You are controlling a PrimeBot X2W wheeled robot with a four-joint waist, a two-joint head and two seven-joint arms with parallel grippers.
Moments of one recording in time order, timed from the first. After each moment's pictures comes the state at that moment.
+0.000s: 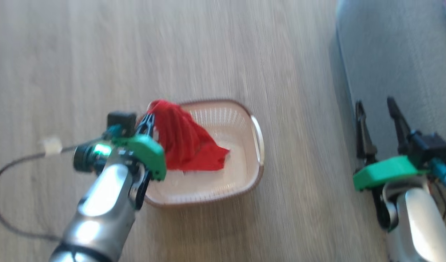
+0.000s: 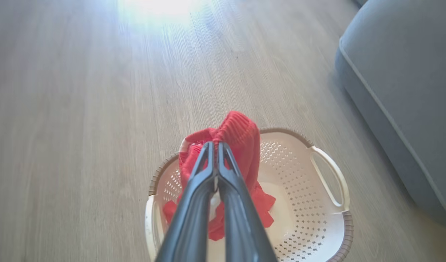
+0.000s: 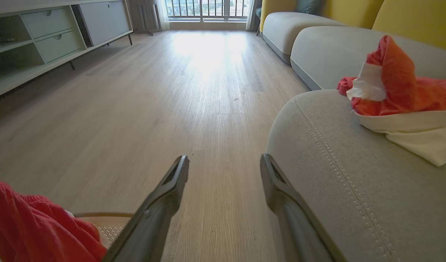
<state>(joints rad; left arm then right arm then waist) -0.70 0.06 -0.52 0.99 -0.48 0.04 -0.25 -0.25 -0.05 -0.09 0.24 0.07 0.13 -0.26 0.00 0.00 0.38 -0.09</state>
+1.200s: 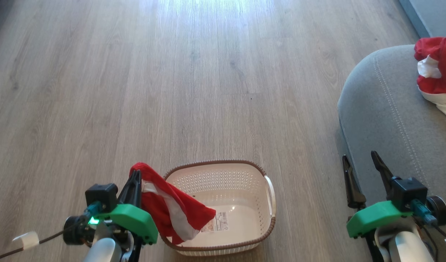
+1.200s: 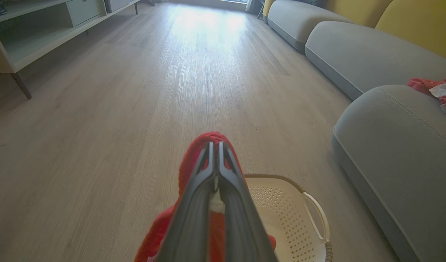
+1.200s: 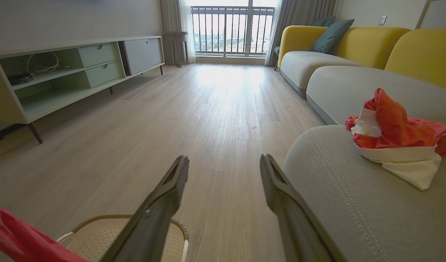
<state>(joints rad) -0.16 0.14 -0.32 0.44 -0.43 0.13 -0.25 -0.05 -0.06 -0.05 0.28 0.05 0.13 -0.26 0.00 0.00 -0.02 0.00</state>
